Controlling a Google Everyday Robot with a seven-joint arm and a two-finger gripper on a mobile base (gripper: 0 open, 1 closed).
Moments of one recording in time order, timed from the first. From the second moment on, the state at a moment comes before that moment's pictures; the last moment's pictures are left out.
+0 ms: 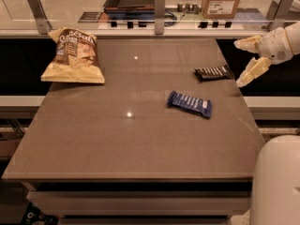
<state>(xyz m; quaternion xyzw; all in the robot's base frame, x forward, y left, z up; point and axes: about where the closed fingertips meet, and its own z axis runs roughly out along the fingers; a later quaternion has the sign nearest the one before) 0.683 -0.289 0.855 -0.58 0.69 0.19 0.38</state>
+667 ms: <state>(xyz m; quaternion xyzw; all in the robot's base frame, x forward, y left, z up) 0.689 -0.271 0.851 -0.60 0.70 0.19 0.34</state>
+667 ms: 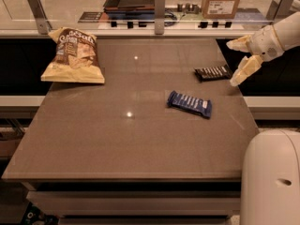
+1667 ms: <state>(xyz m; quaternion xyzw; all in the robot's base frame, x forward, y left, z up) 0.702 -0.259 0.845 -0.62 0.72 0.13 0.27</state>
